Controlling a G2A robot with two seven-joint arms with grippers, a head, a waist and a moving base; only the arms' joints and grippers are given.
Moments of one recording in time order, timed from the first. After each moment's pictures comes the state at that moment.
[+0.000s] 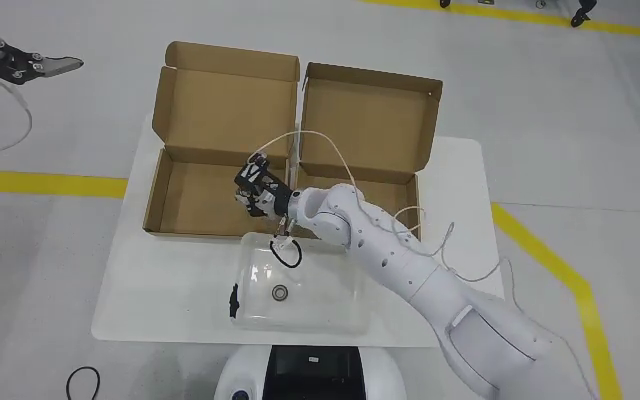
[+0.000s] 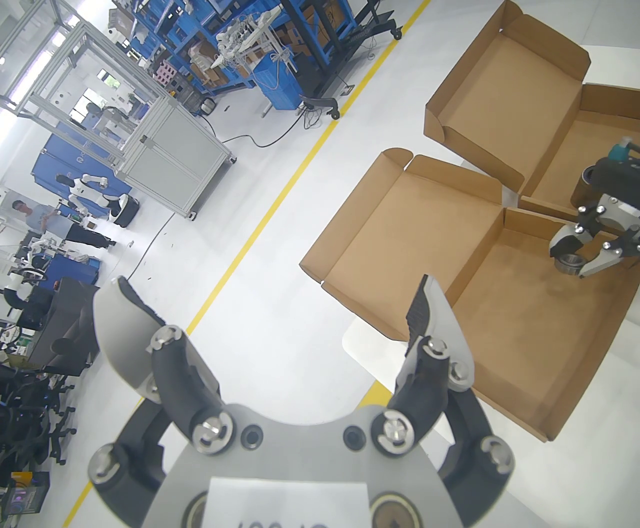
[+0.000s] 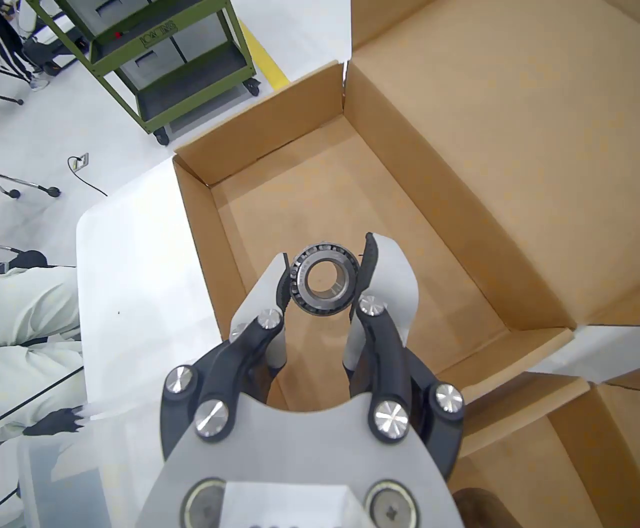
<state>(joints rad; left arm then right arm) 0.60 -0.17 -1.14 -1.49 0.83 -0.81 -0.08 -0.60 -1.65 0.49 -0.89 -0.82 -0.38 0.29</state>
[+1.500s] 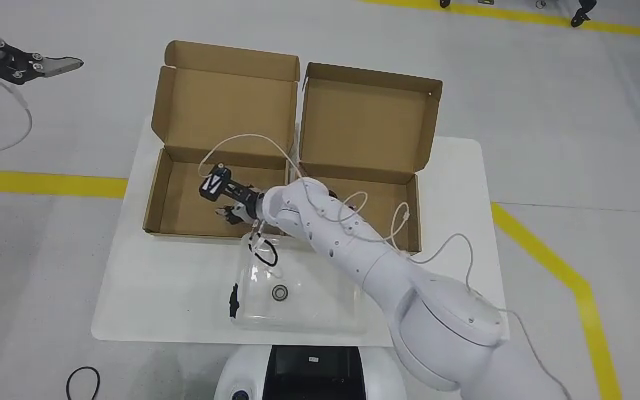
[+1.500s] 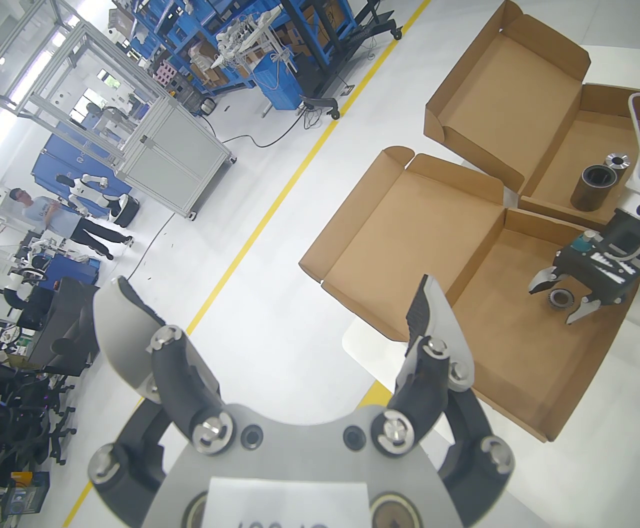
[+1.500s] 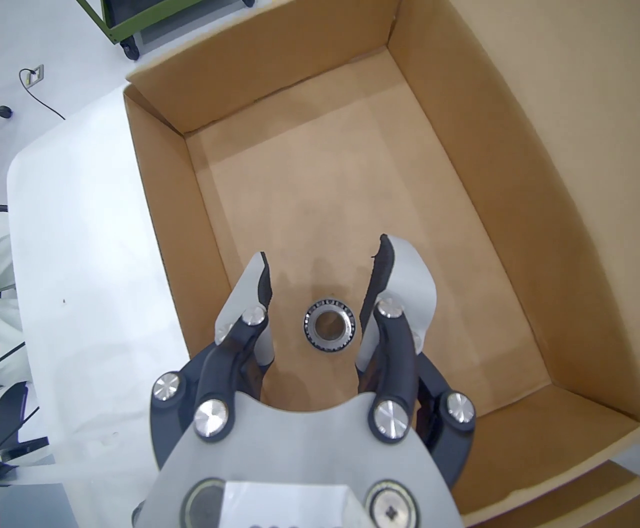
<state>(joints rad) 0.60 -0.17 -1.14 -1.49 0.83 -0.81 -0.08 -0.45 -1.93 0.39 -0.47 -0.92 -0.45 0.23</state>
